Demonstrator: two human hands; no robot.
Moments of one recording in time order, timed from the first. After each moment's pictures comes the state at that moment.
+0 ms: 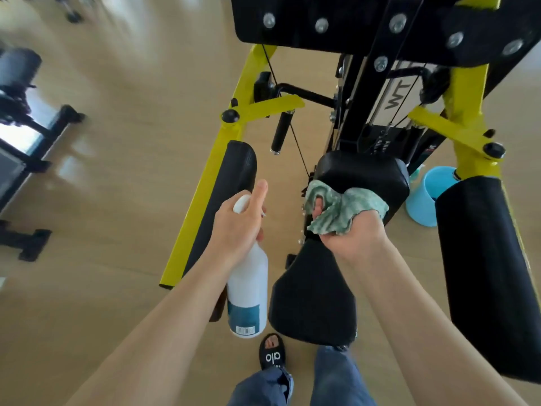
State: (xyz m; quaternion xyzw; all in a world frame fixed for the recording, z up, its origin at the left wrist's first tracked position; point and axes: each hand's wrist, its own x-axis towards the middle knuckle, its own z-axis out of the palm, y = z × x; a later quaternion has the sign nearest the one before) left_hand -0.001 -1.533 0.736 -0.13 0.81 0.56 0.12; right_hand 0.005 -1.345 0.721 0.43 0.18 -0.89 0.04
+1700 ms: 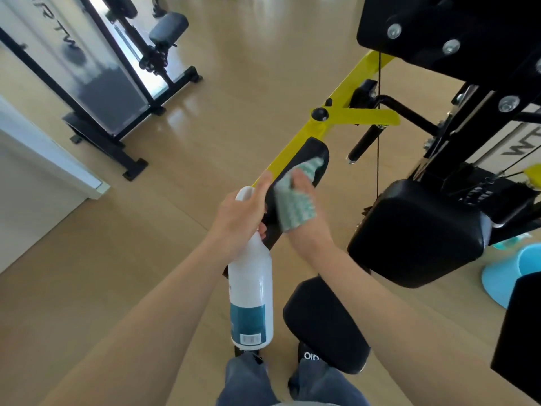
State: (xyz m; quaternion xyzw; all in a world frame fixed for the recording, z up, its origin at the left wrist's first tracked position) left_hand 0.030 -1.571 0.772 -0.37 0.74 0.56 0.06; right_hand -0.008 -1.450 0.701 -0.14 0.93 -0.33 0.06
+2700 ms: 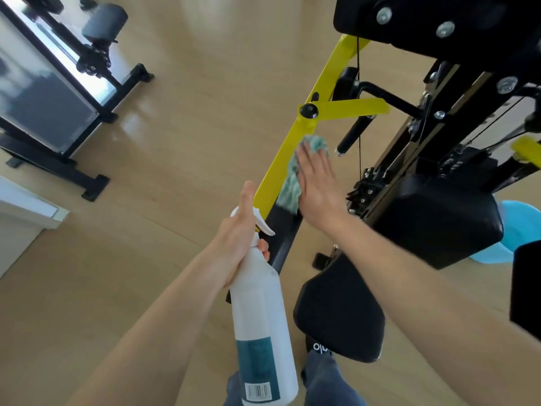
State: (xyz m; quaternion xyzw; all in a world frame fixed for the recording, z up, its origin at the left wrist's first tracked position) left_hand 0.005 -1.618 0.762 -0.37 0.65 0.63 0.21; right_hand -0.097 -1.466 0.666 -0.17 0.97 -0.20 0.01
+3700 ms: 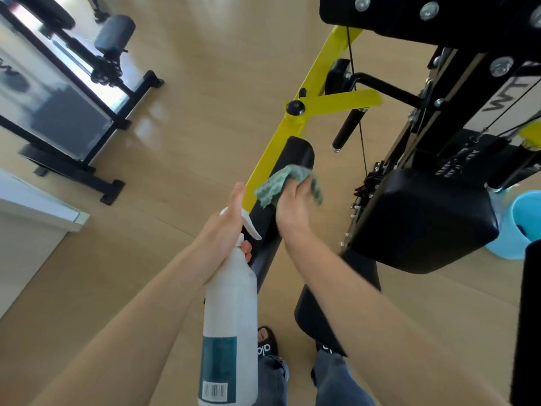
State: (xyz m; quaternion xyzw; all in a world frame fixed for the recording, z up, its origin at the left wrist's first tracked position) left_hand -0.005 -1.601 0.761 -0.36 0.74 0.53 0.22; right_hand -0.076 -1.506 0.657 0.23 0.69 -0.67 0.12
